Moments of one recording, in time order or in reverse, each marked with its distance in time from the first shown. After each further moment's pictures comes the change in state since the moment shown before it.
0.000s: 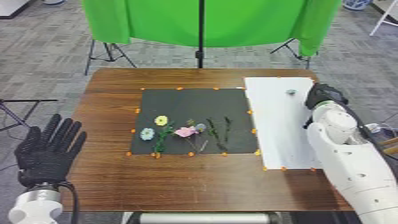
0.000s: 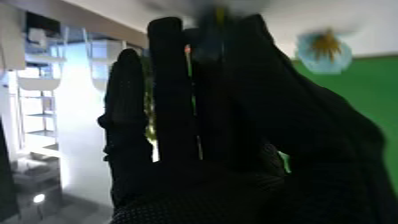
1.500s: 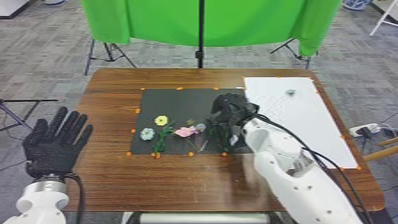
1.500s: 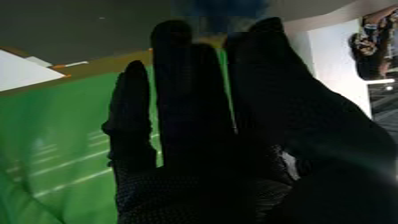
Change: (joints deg) left arm -4.3 0.5 2.1 1.0 -0.6 0.3 -1.0; right arm -7.9 -5.9 -15.3 -23.8 3.8 -4.7 -16.8
